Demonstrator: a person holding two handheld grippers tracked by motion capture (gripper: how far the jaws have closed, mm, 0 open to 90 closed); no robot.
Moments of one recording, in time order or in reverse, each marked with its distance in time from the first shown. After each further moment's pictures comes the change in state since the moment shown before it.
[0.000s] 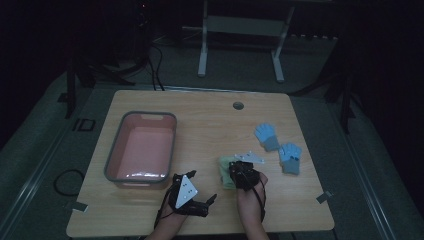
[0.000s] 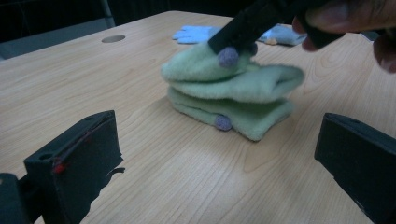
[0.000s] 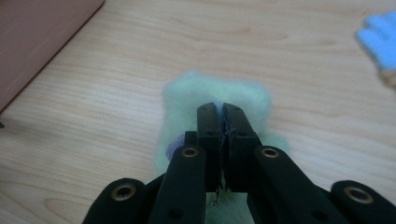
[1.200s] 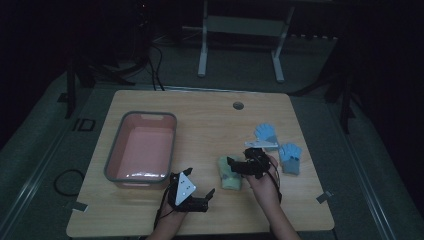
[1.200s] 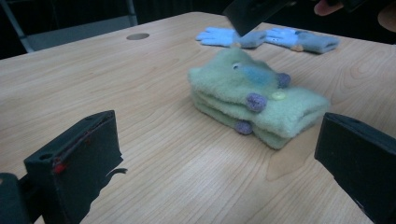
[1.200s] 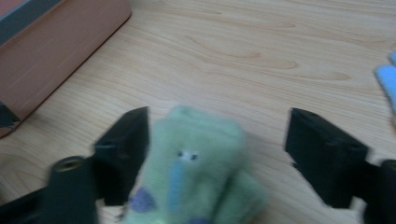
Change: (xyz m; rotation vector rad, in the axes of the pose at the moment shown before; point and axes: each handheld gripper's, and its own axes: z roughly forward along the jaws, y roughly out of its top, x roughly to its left) left arm 0.004 0.000 0.002 -0.006 0.081 -0.054; right arm -0.043 0.032 0.002 0.012 0.181 -0.073
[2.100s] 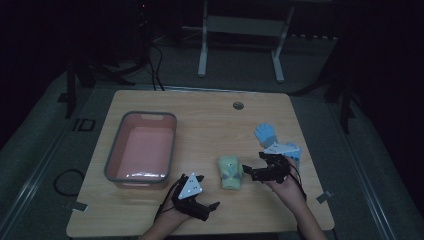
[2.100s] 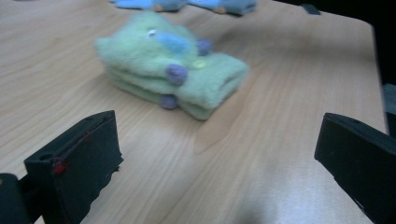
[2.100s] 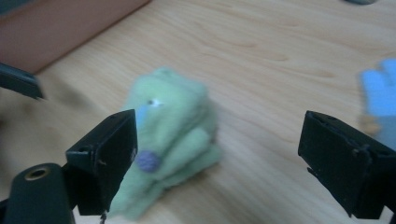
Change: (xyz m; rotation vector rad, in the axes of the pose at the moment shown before) left arm -0.002 0.010 0.009 0.159 -0.329 0.049; right arm -0.054 -0.022 -0.023 -0.026 0.169 -0.138
